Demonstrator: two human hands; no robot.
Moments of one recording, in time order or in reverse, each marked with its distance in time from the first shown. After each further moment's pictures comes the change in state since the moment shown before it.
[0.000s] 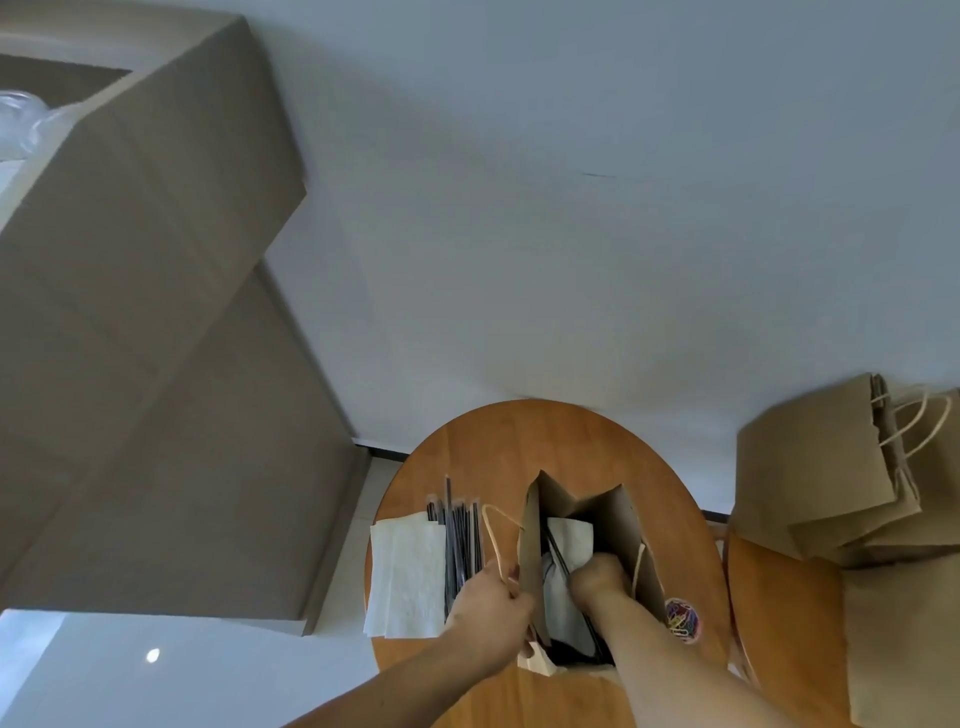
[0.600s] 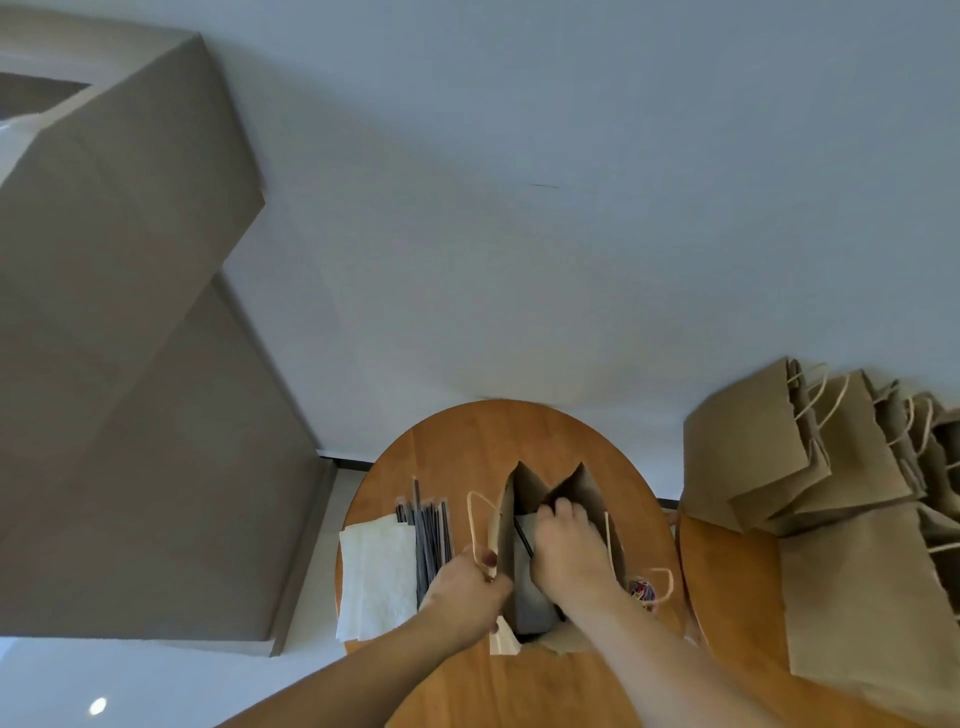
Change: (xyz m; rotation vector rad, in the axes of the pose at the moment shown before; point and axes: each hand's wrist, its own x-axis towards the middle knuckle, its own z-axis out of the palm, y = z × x) left_hand -0.001 0.005 0.002 0.117 0.010 0.076; right_hand -0.065 -0.013 -0.038 -0.711 0.308 -0.600
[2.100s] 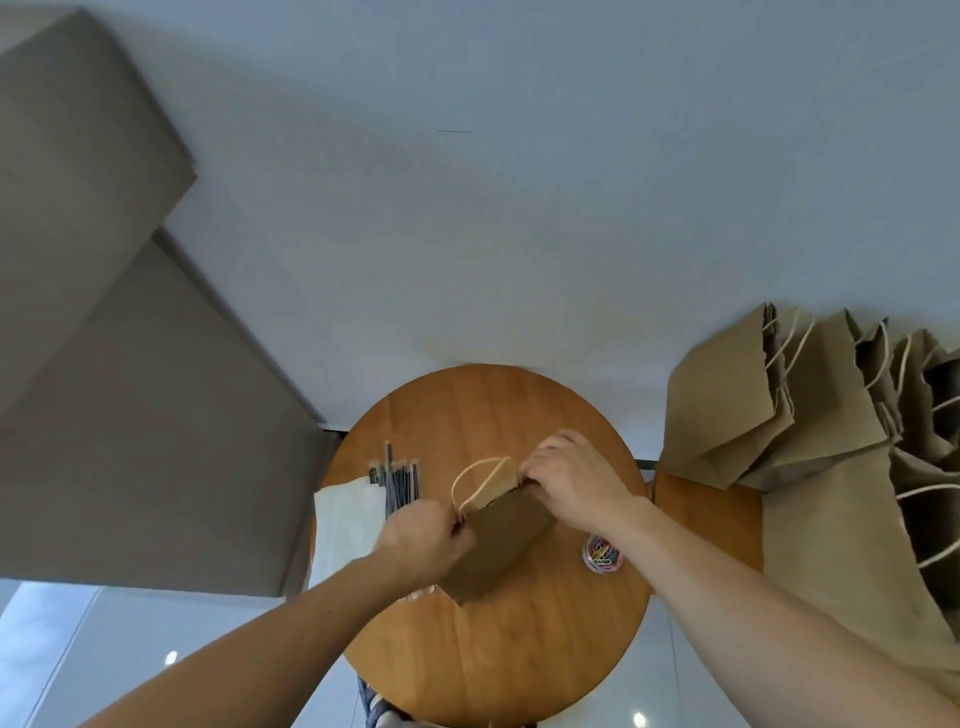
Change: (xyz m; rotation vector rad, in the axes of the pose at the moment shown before) left_hand 0.000 0.041 0.030 0.750 0.148 0.093; right_hand 0.027 0.119 0.002 0.101 0.247 -0.658
